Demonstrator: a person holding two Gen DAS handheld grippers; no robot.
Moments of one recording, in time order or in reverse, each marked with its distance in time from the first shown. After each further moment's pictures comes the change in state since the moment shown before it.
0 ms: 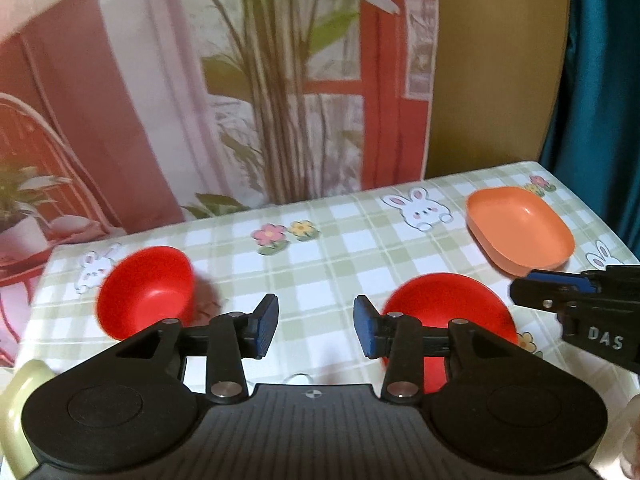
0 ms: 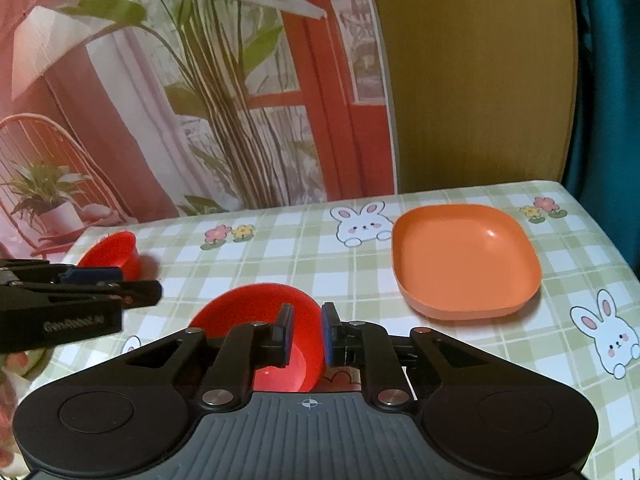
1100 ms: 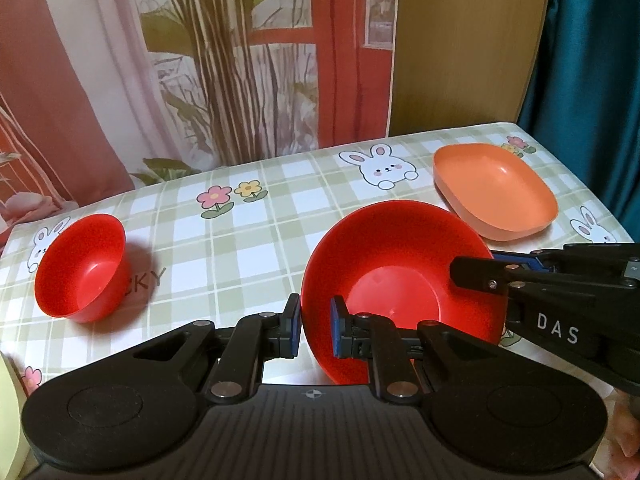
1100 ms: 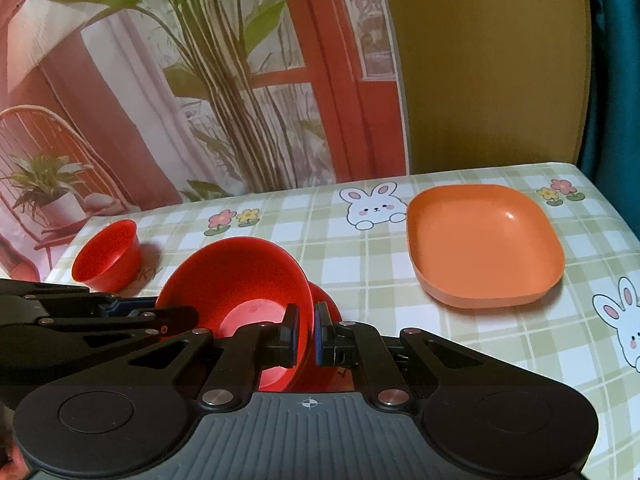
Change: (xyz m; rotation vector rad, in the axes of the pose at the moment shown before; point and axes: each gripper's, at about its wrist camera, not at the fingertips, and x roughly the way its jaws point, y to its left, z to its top) left arm 0.039 -0.032 -0.009 0.028 0.108 -0.085; right arm 0.024 -0.002 -0.006 0.019 0.056 0.028
